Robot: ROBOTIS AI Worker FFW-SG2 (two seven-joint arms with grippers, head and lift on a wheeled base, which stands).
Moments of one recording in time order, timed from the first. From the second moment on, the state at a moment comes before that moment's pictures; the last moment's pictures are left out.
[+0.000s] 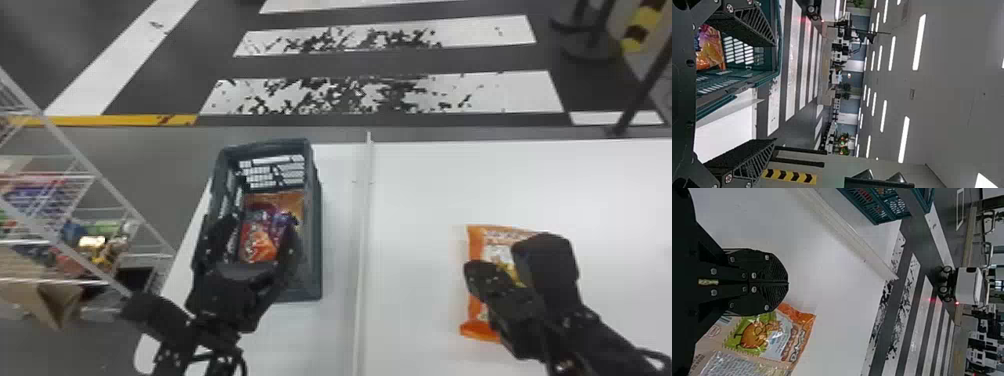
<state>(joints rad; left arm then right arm) 0.67 0.01 0.12 -2.00 0.18 -0.27 -0.30 0.44 -0.11 0.30 -2.21 0.19 0.81 0.20</state>
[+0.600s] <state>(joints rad) 0.68 0.01 0.13 -2.01 0.18 -0.27 -0.30 0.30 -0.11 0.32 -1.96 0.18 0.76 0.20</state>
